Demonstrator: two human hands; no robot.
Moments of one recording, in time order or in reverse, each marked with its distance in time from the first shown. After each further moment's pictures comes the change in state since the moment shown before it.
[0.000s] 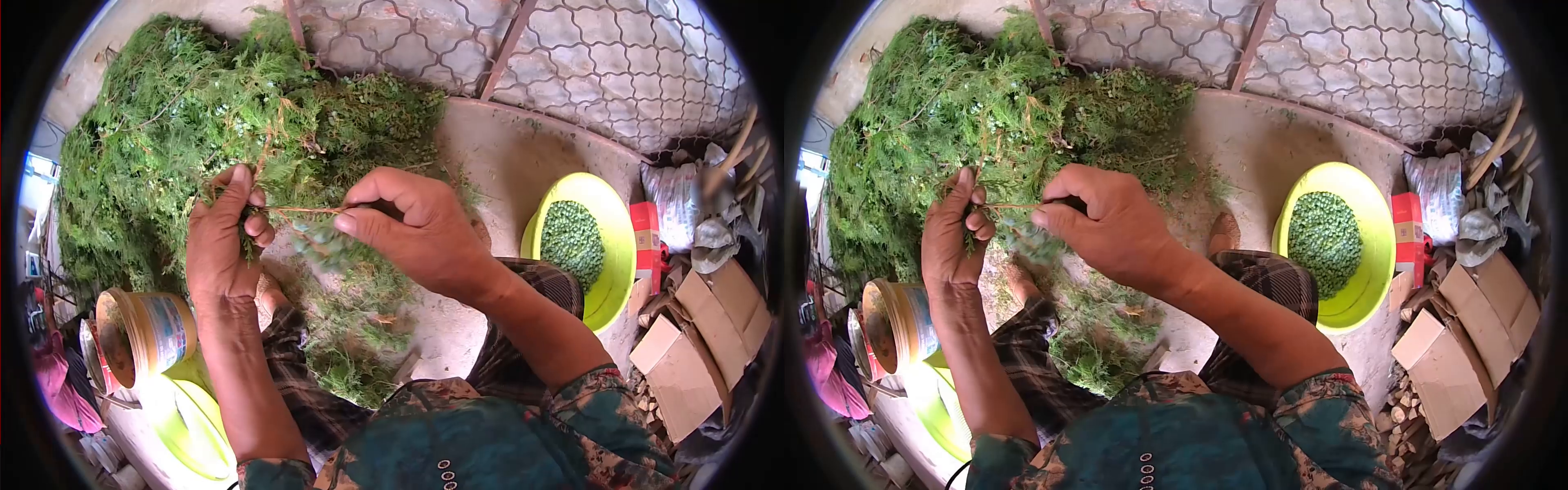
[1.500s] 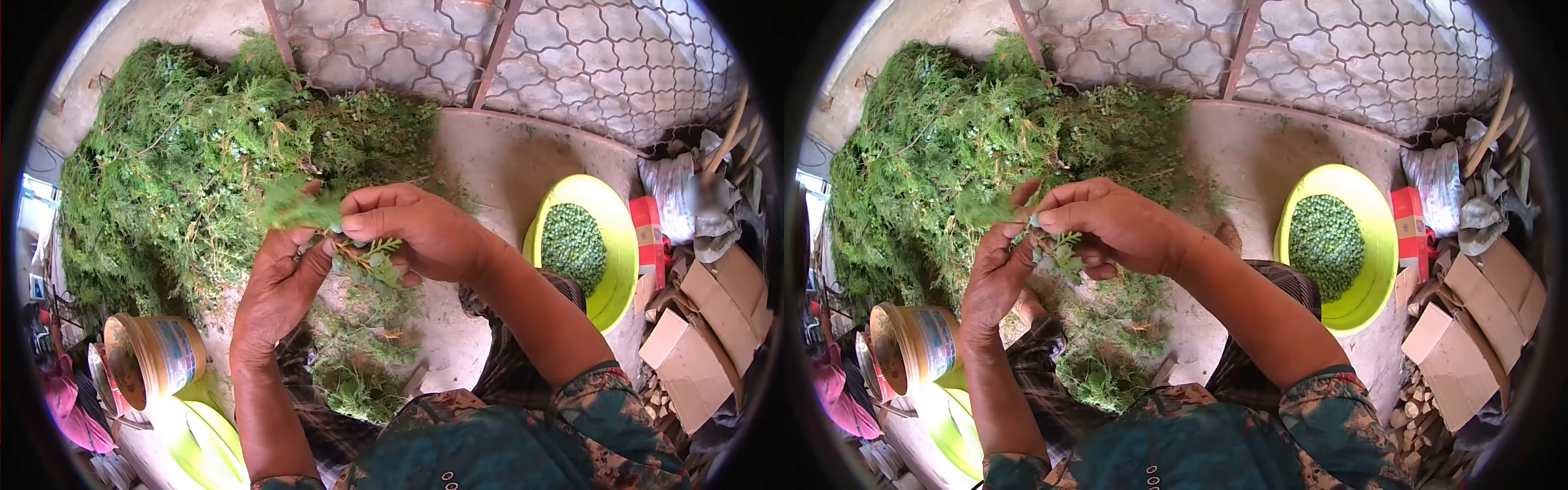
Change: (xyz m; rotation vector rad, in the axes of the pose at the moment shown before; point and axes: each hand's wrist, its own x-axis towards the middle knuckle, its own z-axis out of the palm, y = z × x) left_hand -0.005 -0.032 0.006 0.881 -0.533 0.545; right_hand 0.019 0.004 -0.021 0.755 -0.310 0.489
